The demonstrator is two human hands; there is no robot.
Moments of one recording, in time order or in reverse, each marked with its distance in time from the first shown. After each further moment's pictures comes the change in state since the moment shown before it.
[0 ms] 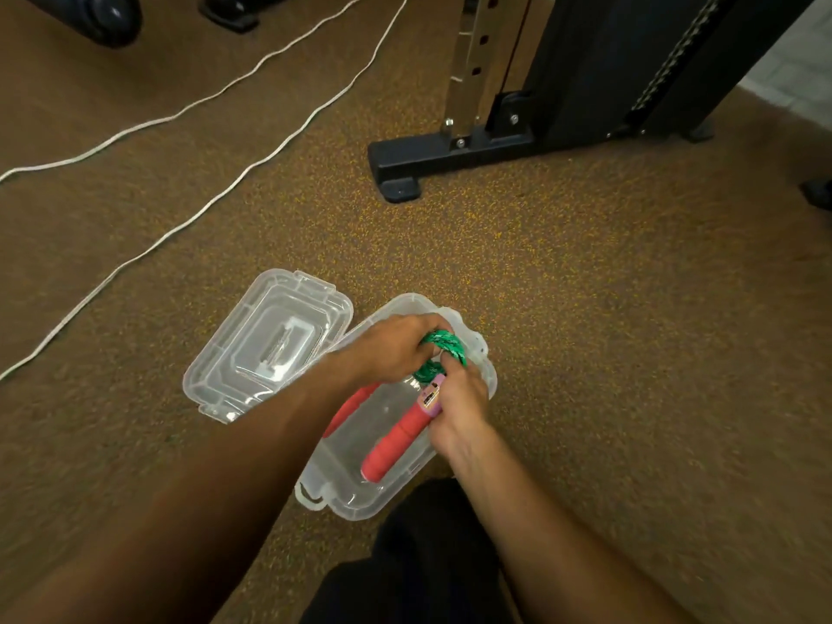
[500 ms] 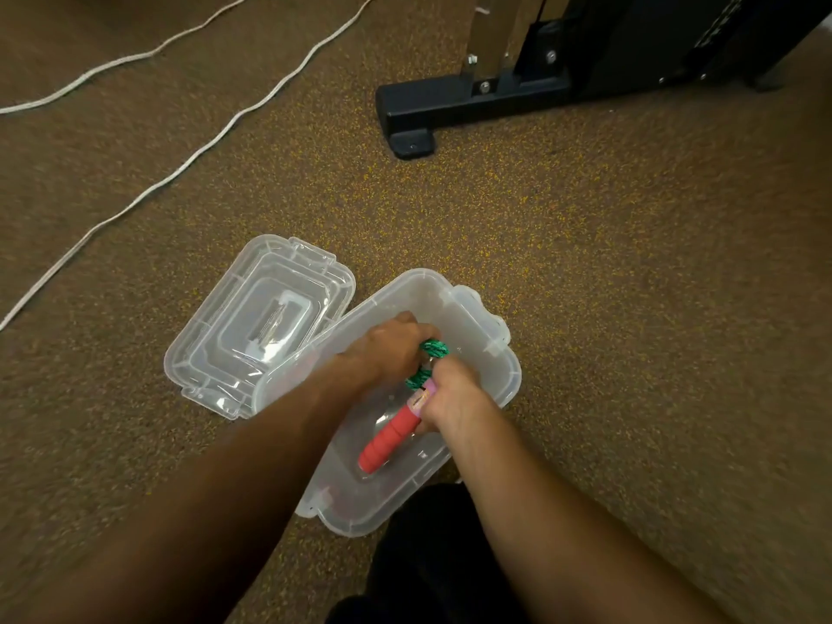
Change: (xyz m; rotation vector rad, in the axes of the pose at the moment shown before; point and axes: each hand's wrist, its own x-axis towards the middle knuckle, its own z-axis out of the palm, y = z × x) left_hand 0.032 -0.063 0.058 0.078 -0.100 -0.137; right_hand 0.071 0.023 0.023 -0.228 0.114 0.325
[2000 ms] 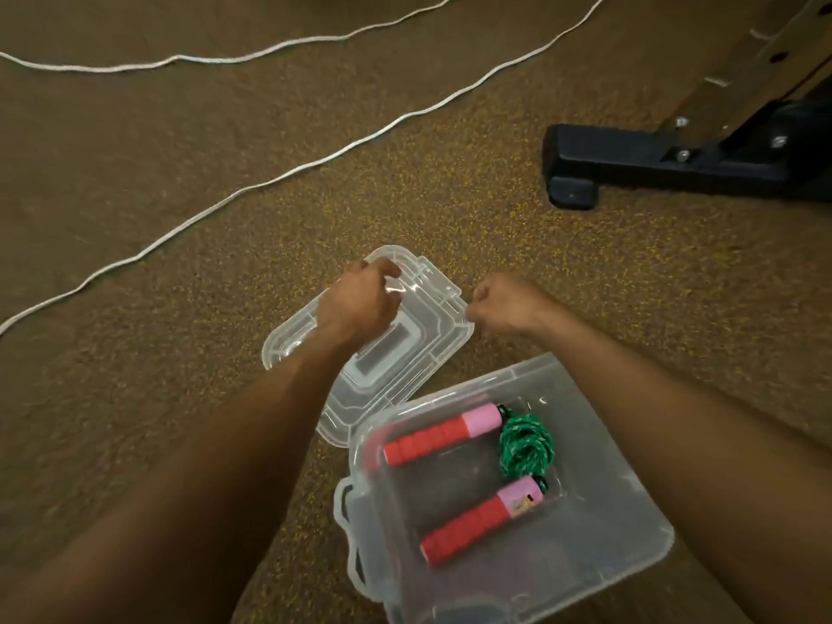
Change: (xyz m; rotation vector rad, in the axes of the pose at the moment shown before) left_hand -0.033 -0.155 -0.077 -0.196 0.561 -0.570; right_hand 0.011 -0.097 0.147 -1.704 -0.307 -0.878
